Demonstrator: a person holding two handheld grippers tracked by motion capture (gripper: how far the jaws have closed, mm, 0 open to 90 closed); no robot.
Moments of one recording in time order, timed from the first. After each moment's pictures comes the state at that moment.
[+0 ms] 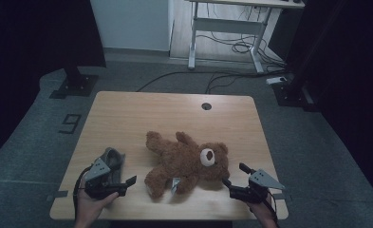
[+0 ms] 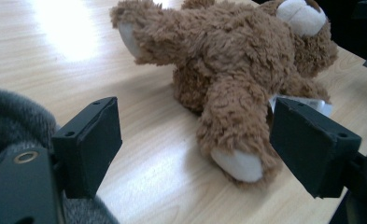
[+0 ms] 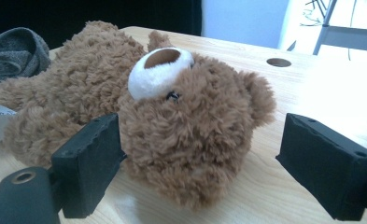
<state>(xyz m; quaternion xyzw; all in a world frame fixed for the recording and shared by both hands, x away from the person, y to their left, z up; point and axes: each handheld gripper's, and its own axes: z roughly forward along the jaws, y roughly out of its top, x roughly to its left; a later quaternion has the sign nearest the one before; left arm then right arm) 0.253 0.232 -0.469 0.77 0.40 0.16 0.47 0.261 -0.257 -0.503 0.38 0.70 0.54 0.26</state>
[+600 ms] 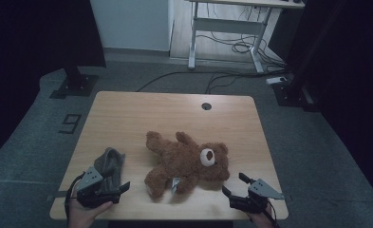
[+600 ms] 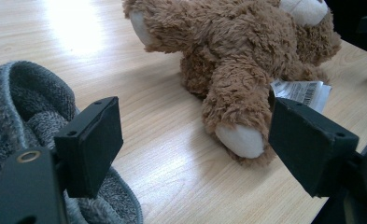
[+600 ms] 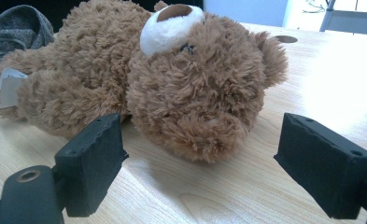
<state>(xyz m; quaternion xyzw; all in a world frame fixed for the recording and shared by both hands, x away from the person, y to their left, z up) 0.236 0.245 -0.471 0.76 0.41 0.17 0.47 0.241 -0.258 -0.523 0.39 0.71 0.53 0.24</state>
